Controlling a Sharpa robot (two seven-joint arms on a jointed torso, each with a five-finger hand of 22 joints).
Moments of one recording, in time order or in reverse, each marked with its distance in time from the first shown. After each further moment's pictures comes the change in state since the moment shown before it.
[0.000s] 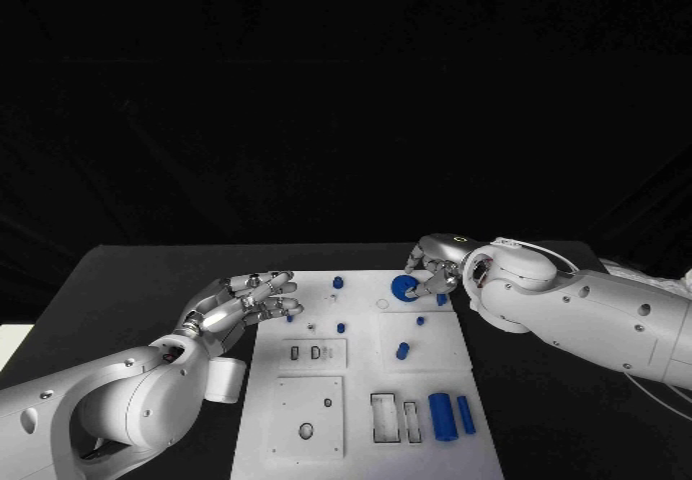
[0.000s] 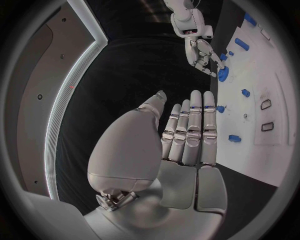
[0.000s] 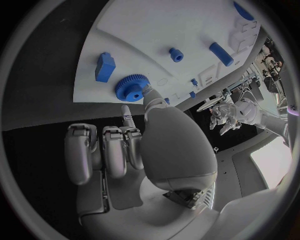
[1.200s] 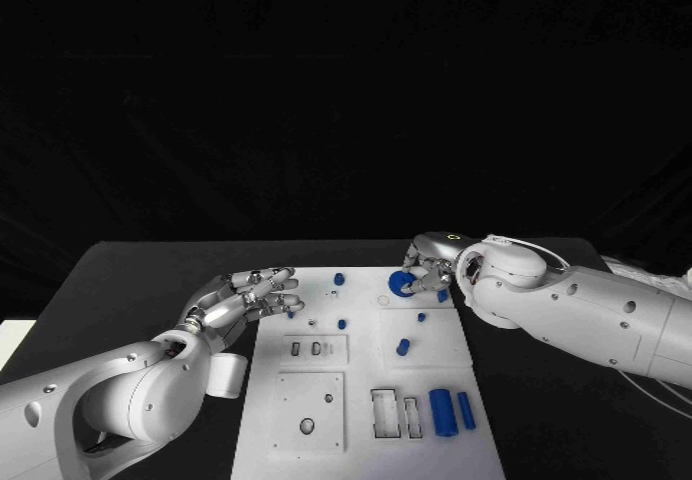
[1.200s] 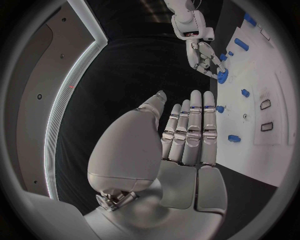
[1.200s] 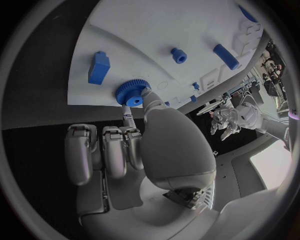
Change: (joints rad) left arm 0.000 0.002 0.000 -0.004 0.001 0.004 -0.005; left_hand 0.000 0.000 0.000 0.000 0.000 0.000 0.000 0.000 0.000 -0.004 0.004 0.000 0.000 0.000 0.000 0.000 0.001 0.000 0.000 0.000 0.000 -0.001; right arm -0.008 0.039 0.005 -0.036 -0.041 0.023 -0.004; right_hand 0.035 0.035 0.040 -0.015 -0.006 0.040 -0.006 0.015 0.008 0.000 0.000 0.000 0.000 0.000 0.000 0.004 0.000 0.000 0.000 0.000 0.011 -0.001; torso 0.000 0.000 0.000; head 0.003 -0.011
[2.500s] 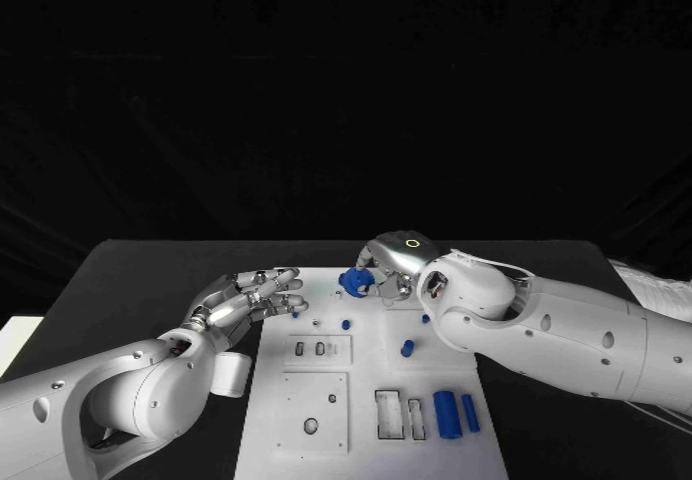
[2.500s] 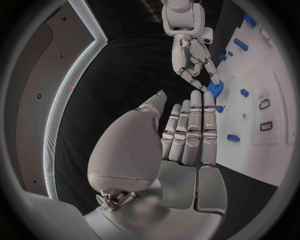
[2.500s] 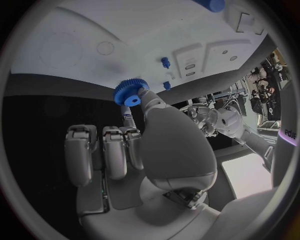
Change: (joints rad) left arm 0.000 0.000 0.000 -0.002 0.000 0.005 -0.007; left_hand 0.000 0.000 0.003 -0.003 0.000 0.000 0.000 0.000 0.000 0.000 0.000 0.000 0.000 0.000 0.000 -0.004 0.002 0.000 0.000 0.000 0.000 -0.001; right arm -0.009 0.087 -0.021 0.166 -0.211 -0.153 -0.055; right_hand -0.006 0.036 0.103 -0.021 0.038 0.047 -0.014 0.007 0.004 -0.005 -0.015 0.000 0.000 -0.004 -0.011 0.011 0.001 -0.010 0.004 -0.011 0.019 0.000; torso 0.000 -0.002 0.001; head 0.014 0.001
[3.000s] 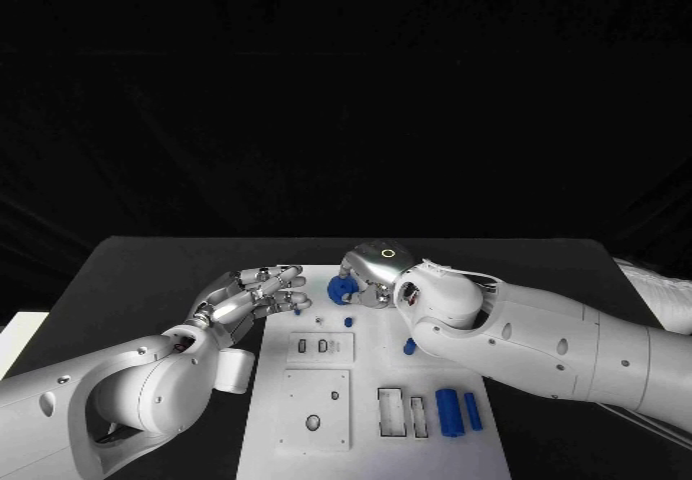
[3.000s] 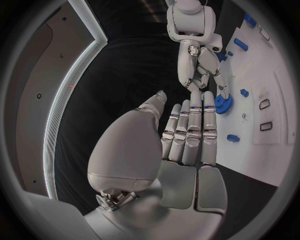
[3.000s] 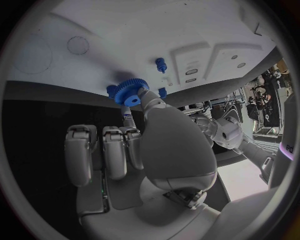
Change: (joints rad) left arm 0.000 0.003 0.000 -0.002 0.000 0.001 0.000; left_hand 0.000 0.000 0.000 0.000 0.000 0.000 0.000 0.000 0.000 0.000 0.000 0.000 0.000 0.000 0.000 0.000 0.000 0.000 0.000 0.000 0.000 0.000; right arm -0.024 0.107 -0.018 -0.098 -0.061 0.002 0.003; right_hand 0.000 0.000 0.006 0.000 -0.013 0.002 0.002 0.000 0.000 0.000 0.000 0.000 0.000 0.000 0.000 0.000 0.000 0.000 0.000 0.000 0.000 0.000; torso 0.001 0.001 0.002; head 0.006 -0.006
